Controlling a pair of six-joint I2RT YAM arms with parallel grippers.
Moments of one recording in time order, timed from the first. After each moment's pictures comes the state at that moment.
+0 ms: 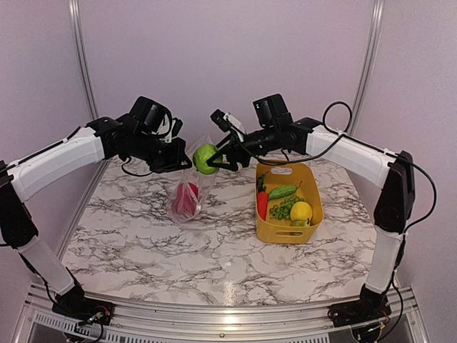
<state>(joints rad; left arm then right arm) -0.68 1.61 1.56 -0.69 0.15 -0.57 0.70 1.91 1.81 -0.46 -0.68 -0.23</state>
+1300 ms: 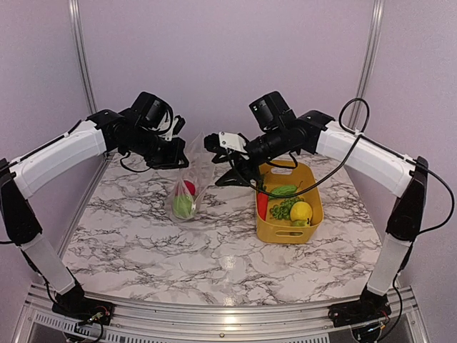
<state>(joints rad) -0.67 1.65 1.65 -0.81 0.12 -0.43 0.80 1.80 1.83 -0.76 -0.54 -0.79</state>
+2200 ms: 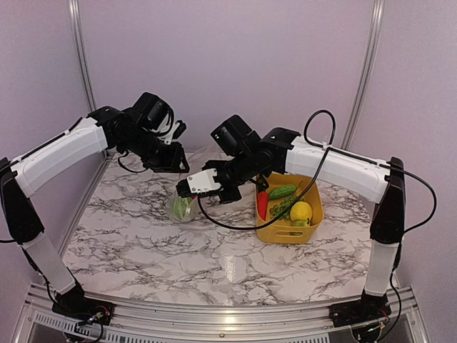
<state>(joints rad) -0.67 1.67 1.70 -0.94 0.13 -0.35 0.98 1.94 1.88 -0.79 -0.20 -1.07</state>
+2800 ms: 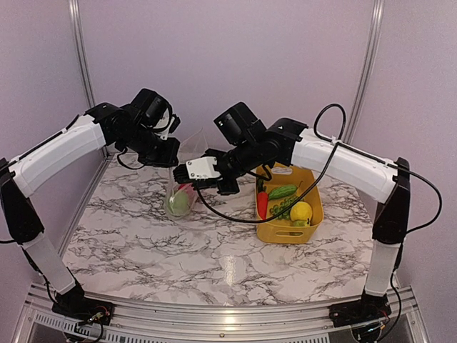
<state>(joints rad) -0.67 1.67 1.72 -0.96 -0.02 -0.35 0.98 1.92 1.96 -0.80 -0.28 -1.00</state>
